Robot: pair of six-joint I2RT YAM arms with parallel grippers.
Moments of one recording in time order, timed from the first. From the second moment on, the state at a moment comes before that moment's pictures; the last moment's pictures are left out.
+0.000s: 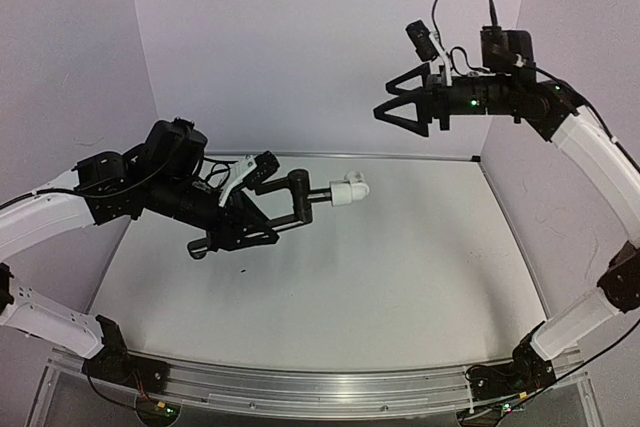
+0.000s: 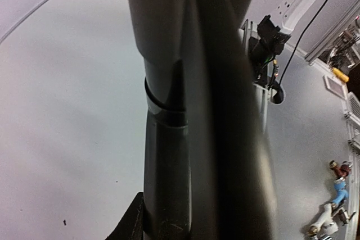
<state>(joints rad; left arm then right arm) -0.92 1.19 1.18 -0.61 0.44 -0.01 0.56 1.44 1.74 -0.60 -0.66 -0.28</state>
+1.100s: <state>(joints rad) -0.79 1.24 1.18 -0.41 1.06 -0.35 0.86 1.26 1.35 -0.41 -0.50 -1.01</state>
